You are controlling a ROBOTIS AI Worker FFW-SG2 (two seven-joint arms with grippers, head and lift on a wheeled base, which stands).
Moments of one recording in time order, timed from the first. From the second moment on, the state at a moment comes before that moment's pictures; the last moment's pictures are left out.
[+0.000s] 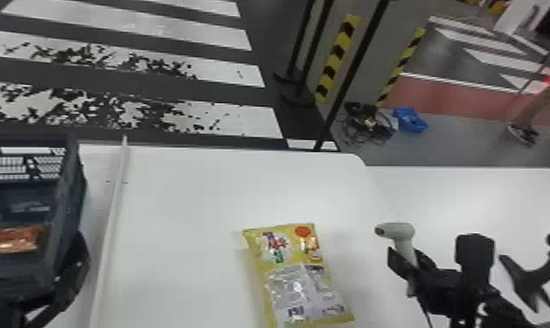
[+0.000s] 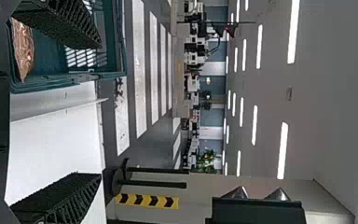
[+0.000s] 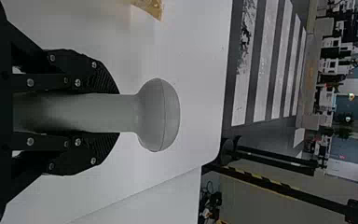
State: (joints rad) left arm 0.61 0.33 -0.18 -2.16 0.17 -0.06 0.13; right arm 0.60 -0.40 -0.45 -1.99 -0.35 0.51 0.18
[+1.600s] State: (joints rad) left arm 0.57 0.35 -0.23 -2.08 0.19 -0.13 0.13; right arm 1.13 -0.16 -0.04 -2.52 -0.07 0.45 0.07
